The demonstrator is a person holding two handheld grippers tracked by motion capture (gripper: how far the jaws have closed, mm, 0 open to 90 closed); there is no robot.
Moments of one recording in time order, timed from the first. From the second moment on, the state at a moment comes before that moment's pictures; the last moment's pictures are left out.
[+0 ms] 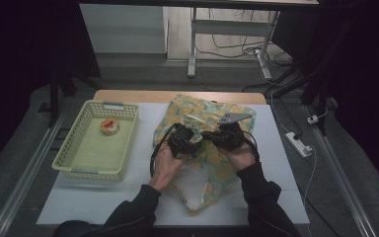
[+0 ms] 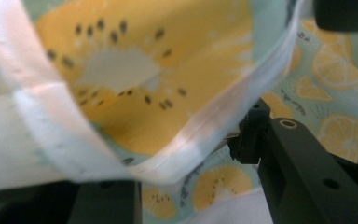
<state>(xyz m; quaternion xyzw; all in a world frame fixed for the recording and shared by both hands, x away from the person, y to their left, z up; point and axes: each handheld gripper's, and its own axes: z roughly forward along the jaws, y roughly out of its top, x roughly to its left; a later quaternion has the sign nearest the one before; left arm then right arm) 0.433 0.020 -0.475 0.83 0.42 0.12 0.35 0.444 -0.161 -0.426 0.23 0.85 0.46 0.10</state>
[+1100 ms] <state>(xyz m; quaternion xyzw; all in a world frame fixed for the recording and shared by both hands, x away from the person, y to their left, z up) 0.406 0.046 -0.463 0.83 0.40 0.10 0.38 0.445 -0.160 -0.427 0.24 0.85 0.45 0.10</state>
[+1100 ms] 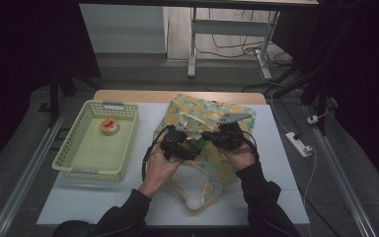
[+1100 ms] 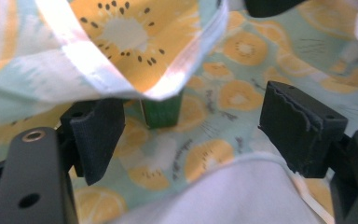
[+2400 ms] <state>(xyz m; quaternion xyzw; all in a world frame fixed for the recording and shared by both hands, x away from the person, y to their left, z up) 0.393 0.193 -0.440 0.80 0.42 0.11 0.40 0.444 -0.158 -0.428 0.23 0.86 0.45 0.10</state>
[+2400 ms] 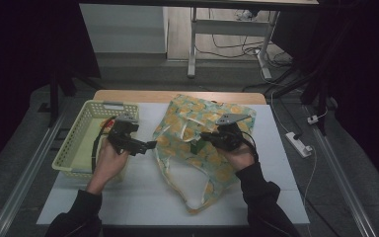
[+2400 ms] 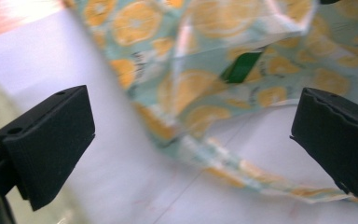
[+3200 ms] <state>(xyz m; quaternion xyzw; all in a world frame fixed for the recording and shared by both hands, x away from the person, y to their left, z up) 0.442 0.280 -0.461 0.77 0.52 0.14 0.33 0.445 -0.159 -0.429 0.23 0.86 0.45 0.10</state>
